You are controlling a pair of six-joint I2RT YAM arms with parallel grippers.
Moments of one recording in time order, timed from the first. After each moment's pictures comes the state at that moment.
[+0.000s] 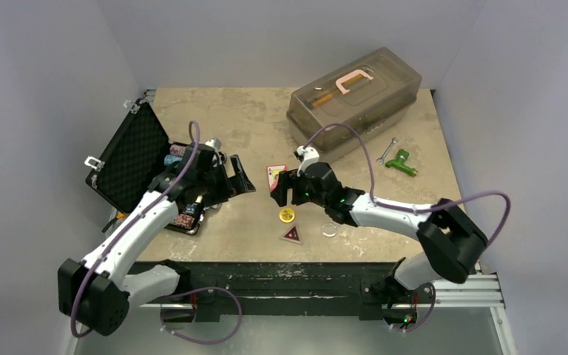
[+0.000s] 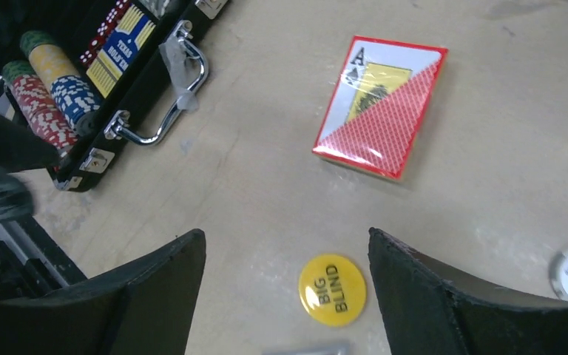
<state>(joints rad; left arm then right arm) -0.41 1.06 0.89 -0.66 0.17 -0.72 0.84 1.52 0.77 0.28 0.02 0.52</state>
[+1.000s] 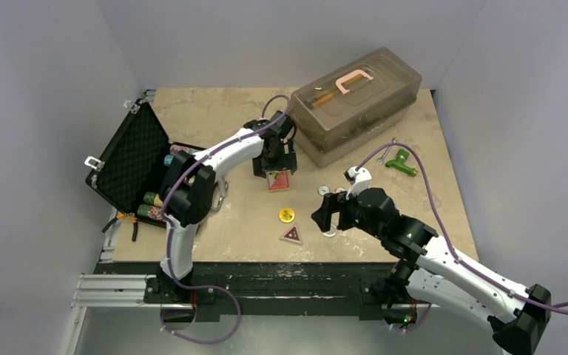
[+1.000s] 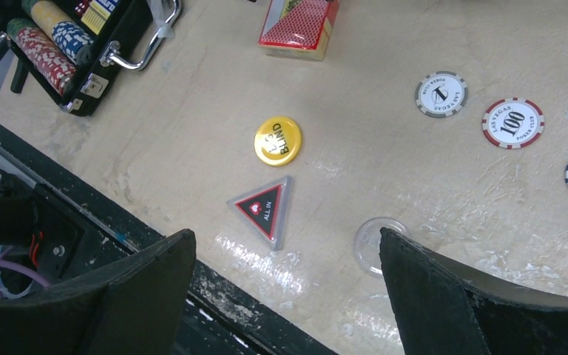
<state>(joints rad) -0.62 2.04 1.65 -0.80 -0.08 -0.73 0.83 0.74 0.59 -0.37 0.11 0.54</state>
